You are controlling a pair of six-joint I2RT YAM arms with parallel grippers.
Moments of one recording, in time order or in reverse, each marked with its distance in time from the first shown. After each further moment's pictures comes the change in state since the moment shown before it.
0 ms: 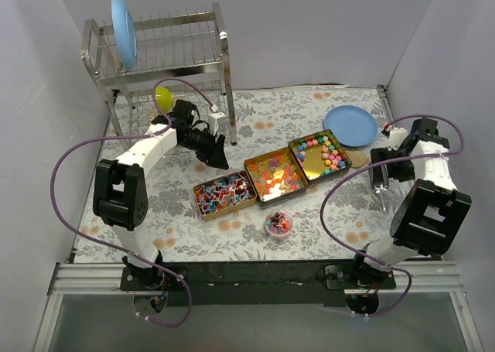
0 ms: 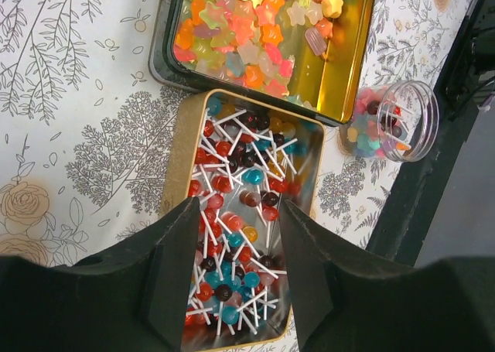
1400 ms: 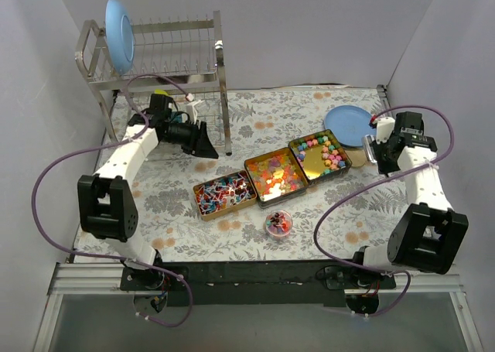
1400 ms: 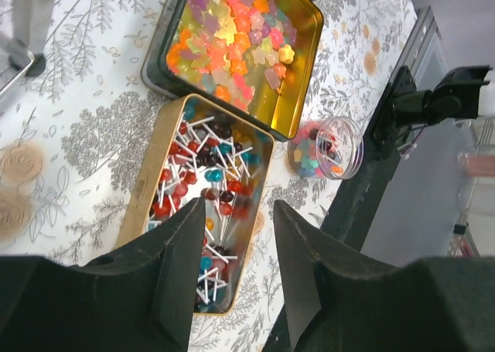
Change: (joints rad) left arm 0.139 -0.171 -0.048 -0.001 0.120 -0.191; right arm 0.182 -0.170 0.015 0.023 0.095 0.009
